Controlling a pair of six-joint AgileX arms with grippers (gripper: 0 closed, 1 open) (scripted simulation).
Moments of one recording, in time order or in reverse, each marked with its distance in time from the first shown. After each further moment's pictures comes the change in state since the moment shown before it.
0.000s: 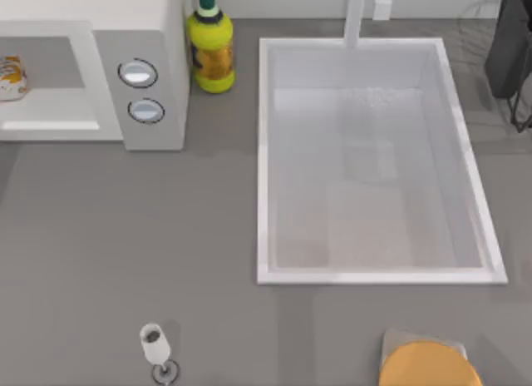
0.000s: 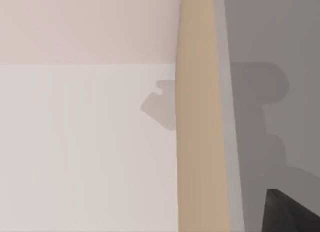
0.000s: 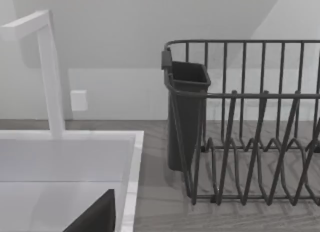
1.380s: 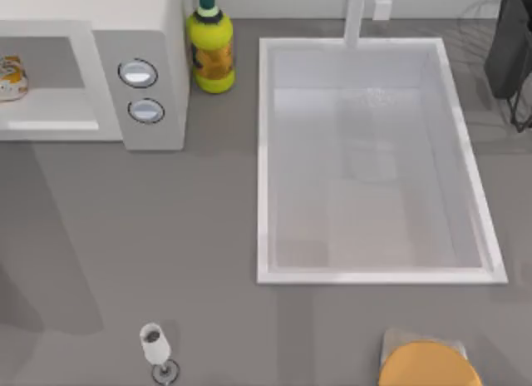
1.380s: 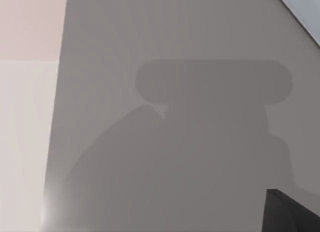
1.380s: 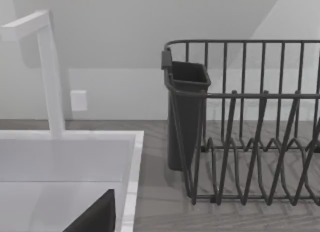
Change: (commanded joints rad) left arm -0.171 -0.304 -0.409 0.213 -0.081 -0.192; right arm 0.000 0.000 0.000 0.000 0.000 0.000
